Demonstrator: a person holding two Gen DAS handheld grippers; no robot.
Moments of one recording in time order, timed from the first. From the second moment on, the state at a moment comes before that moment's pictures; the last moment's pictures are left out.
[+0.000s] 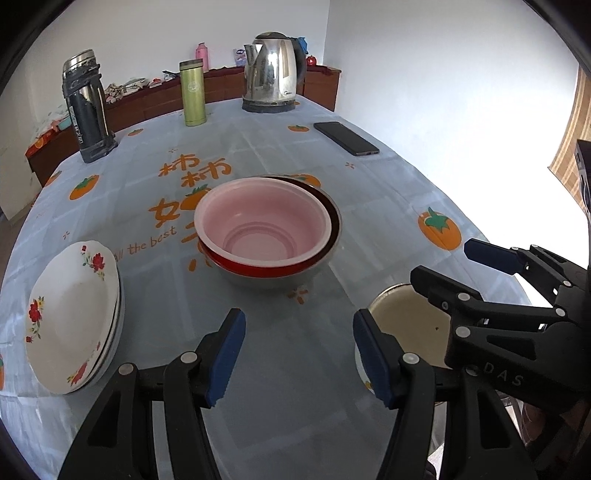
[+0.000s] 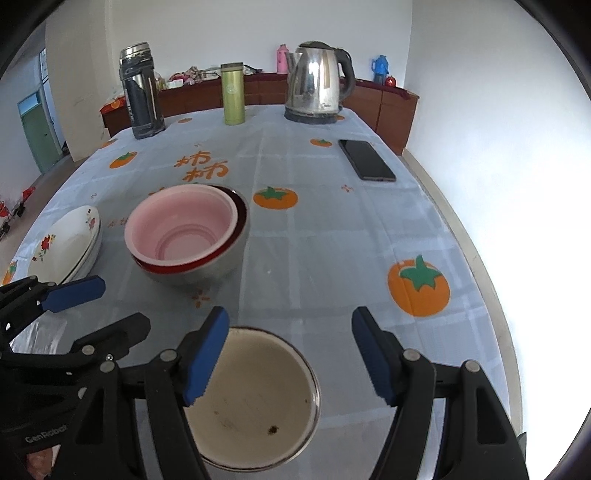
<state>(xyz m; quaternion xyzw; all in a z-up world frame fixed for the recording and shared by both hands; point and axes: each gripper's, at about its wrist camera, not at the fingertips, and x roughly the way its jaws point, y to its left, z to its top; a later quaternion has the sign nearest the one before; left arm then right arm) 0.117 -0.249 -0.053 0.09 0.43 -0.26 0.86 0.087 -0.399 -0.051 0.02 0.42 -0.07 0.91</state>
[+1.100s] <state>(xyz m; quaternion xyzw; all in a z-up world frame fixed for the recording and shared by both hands) 0.091 -0.272 -0.072 0.11 0.45 -0.30 0.83 0.043 -0.422 -0.075 0.06 0.44 -0.05 0.89</state>
